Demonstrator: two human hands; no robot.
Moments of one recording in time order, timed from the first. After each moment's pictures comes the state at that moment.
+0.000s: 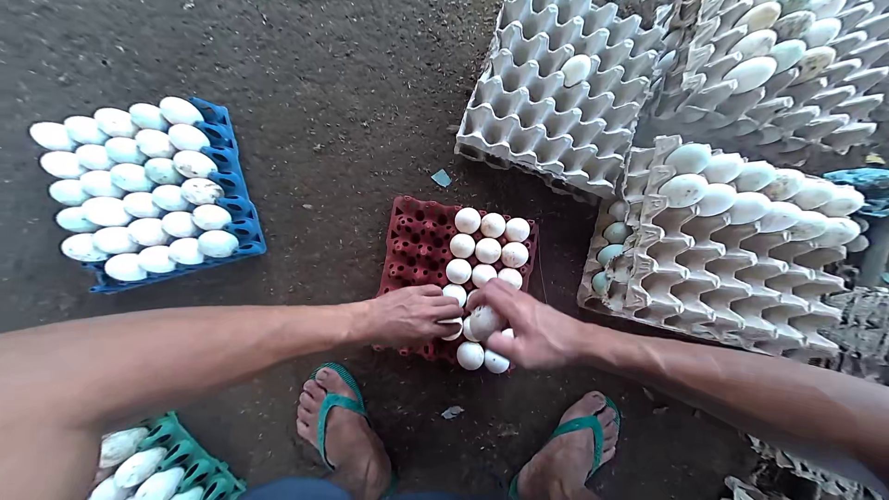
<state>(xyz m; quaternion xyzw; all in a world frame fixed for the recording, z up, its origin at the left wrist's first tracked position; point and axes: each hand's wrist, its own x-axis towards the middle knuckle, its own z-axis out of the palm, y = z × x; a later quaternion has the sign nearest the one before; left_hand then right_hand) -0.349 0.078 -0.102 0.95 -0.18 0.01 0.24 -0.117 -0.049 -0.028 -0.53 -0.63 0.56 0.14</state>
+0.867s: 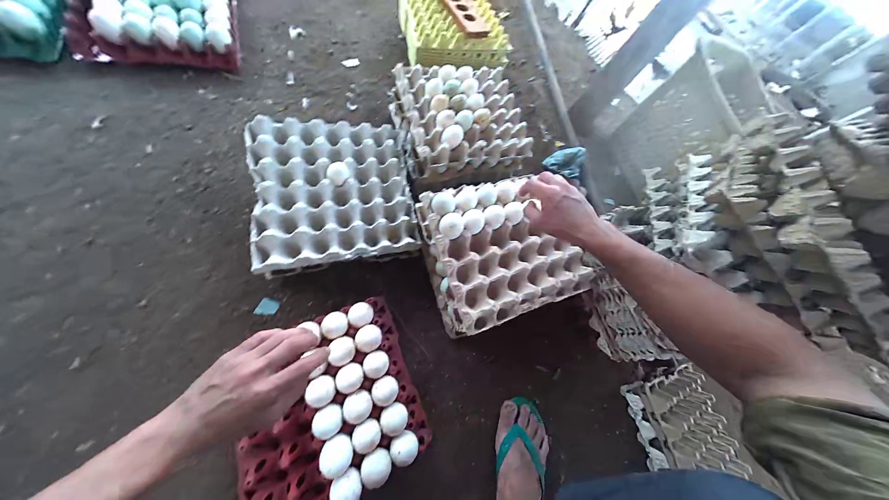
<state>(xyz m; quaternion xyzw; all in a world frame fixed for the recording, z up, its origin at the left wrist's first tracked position) -0.247 0.152 -0.047 0.96 -0.16 0.14 0.16 0.191 -0.136 0.021 -0.88 -0.46 0.08 0.06</state>
